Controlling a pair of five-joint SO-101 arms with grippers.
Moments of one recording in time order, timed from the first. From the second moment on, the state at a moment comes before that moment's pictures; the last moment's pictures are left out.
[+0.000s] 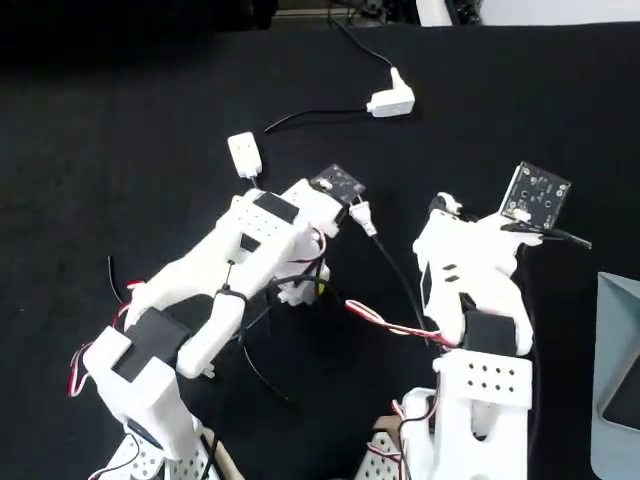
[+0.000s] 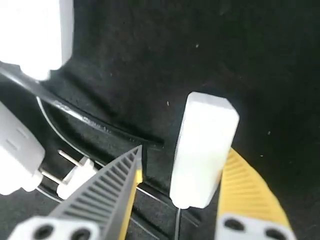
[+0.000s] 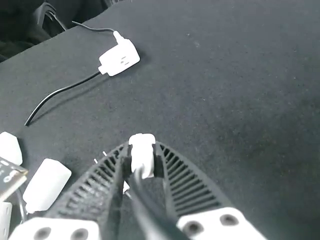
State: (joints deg) left arm 25.5 9.7 19.1 61.9 -12.3; right arm 8.4 -63.4 67.9 37.5 -17.5
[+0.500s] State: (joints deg) left arm 16.0 10.4 12.0 61.9 -14.0; right arm 8.4 -63.4 67.9 37.5 -17.5
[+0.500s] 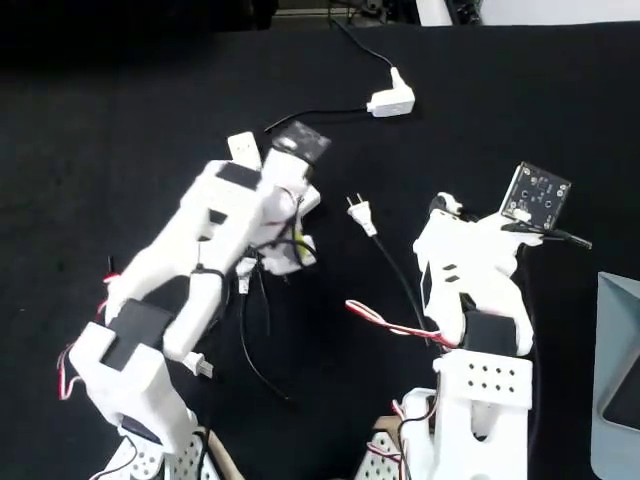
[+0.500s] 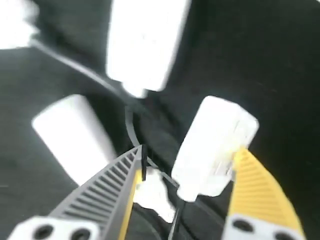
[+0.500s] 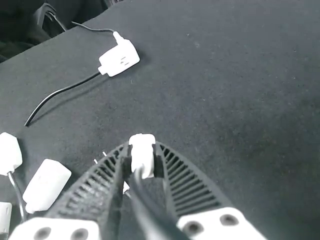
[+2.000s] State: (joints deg) left arm 21.5 16.5 6.5 64.0 -30.5; right arm 7.4 -63.4 67.9 37.5 -17.5
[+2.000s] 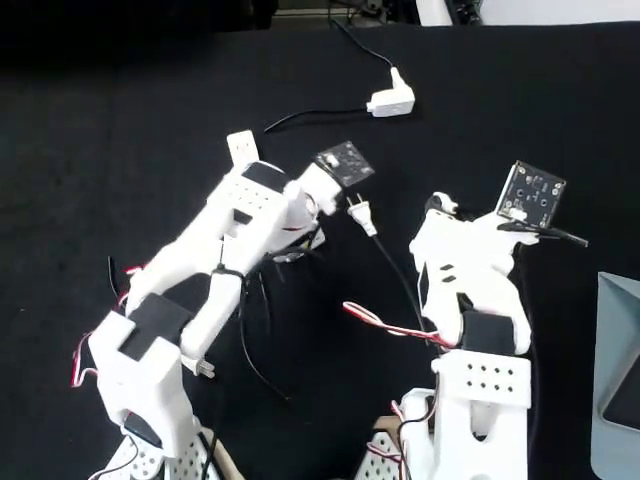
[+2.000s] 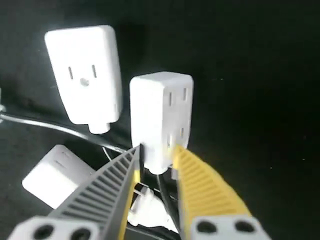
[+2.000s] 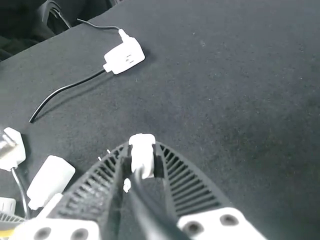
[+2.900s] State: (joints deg) left arm 18.7 21.8 2.0 65.7 -21.6; right arm 7.4 -63.4 67.9 37.5 -17.5
